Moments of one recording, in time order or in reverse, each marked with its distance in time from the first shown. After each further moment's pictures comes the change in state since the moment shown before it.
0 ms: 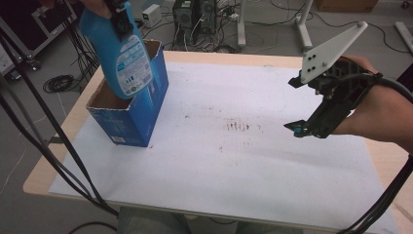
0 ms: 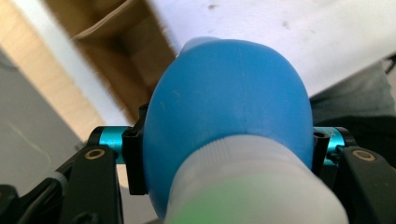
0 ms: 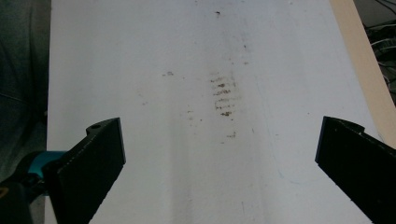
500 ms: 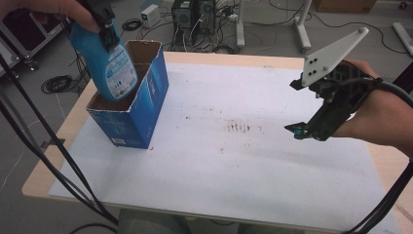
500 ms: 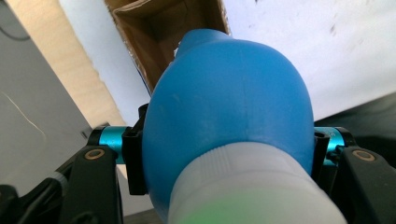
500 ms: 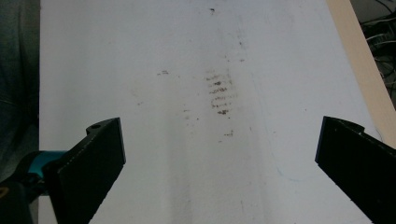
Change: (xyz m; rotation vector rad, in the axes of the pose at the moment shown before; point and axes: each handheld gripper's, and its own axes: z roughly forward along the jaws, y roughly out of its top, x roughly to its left) left arm 0.046 -0.003 0.039 0.043 0.016 -0.072; right arm 0.000 -0.002 0.004 0.006 -0.023 0.016
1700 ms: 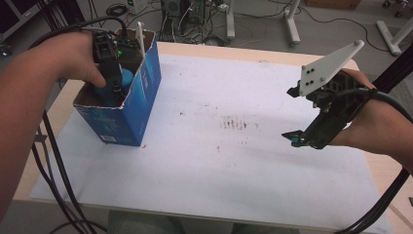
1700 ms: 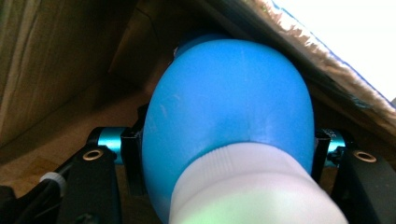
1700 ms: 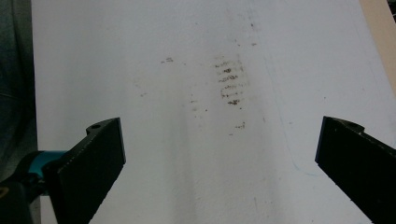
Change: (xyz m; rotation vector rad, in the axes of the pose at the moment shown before) left arm 0.013 0.019 0.149 0.062 -0.019 0.582; right arm 0.003 0.000 0.023 0.062 0.027 0.025
